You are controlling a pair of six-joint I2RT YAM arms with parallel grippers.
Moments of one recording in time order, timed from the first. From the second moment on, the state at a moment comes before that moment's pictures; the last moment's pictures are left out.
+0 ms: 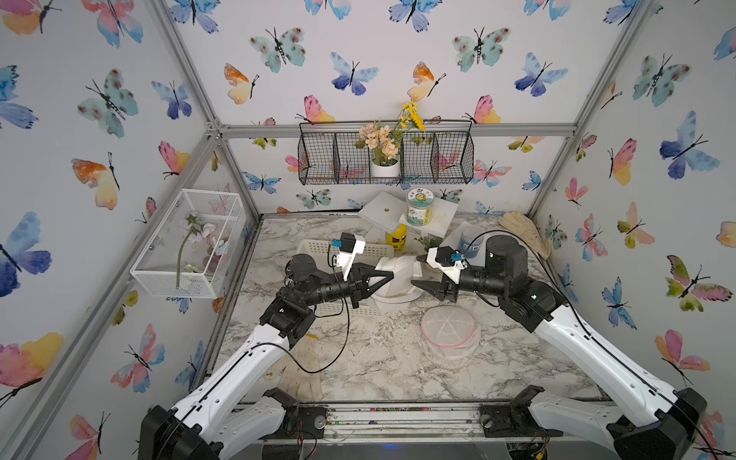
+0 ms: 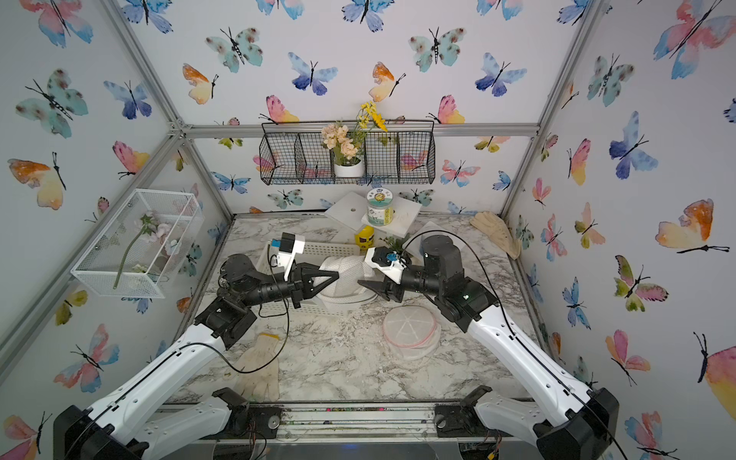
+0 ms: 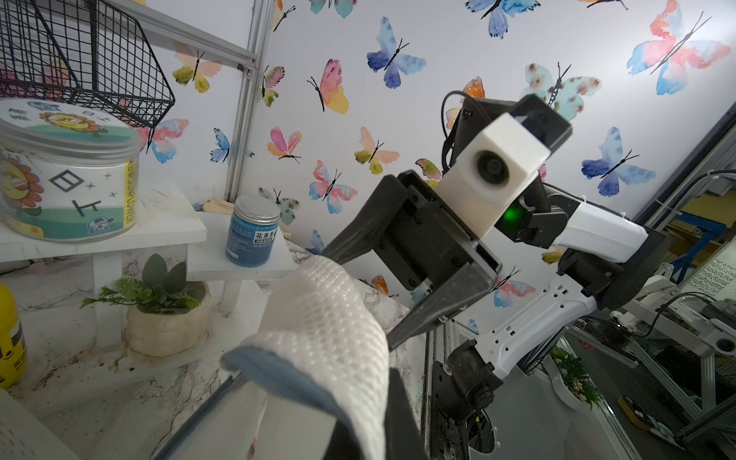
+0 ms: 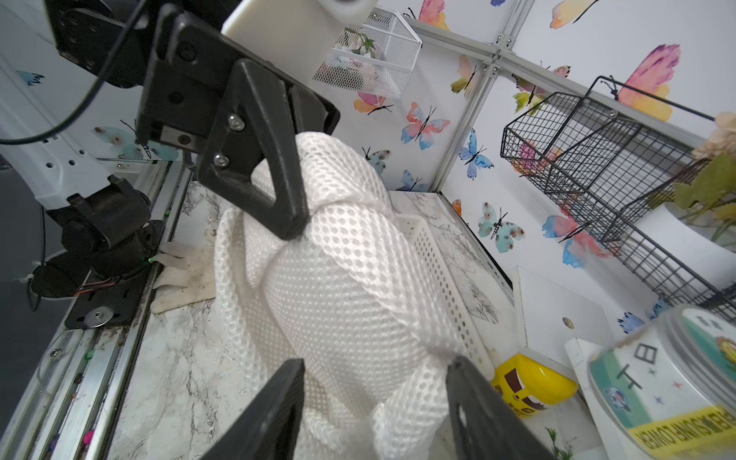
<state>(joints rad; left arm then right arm) -0.52 1.03 0.83 0.25 0.83 -0.42 0.62 1.15 1.11 -0.26 -0.61 -0.46</state>
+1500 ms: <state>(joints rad) -0.52 1.08 0.87 0.13 0.95 -0.33 0.61 1.28 1.17 -0.43 -0.78 -0.52</state>
